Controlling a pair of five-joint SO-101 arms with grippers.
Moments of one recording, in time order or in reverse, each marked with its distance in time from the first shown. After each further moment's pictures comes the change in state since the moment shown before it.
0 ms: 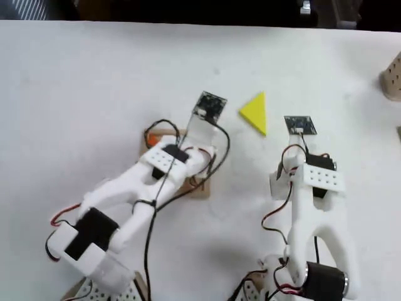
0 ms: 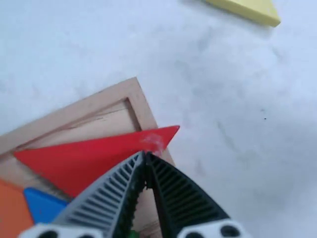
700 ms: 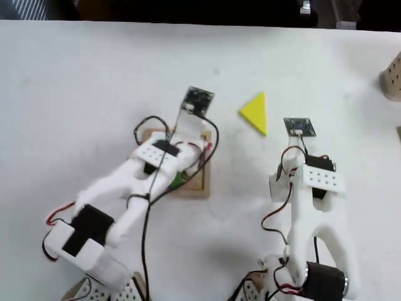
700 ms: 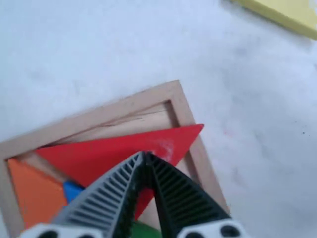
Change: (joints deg) left arm -4.8 0.4 0.0 -0.3 0.0; right arm 0.0 0.0 0.9 0.0 0.0
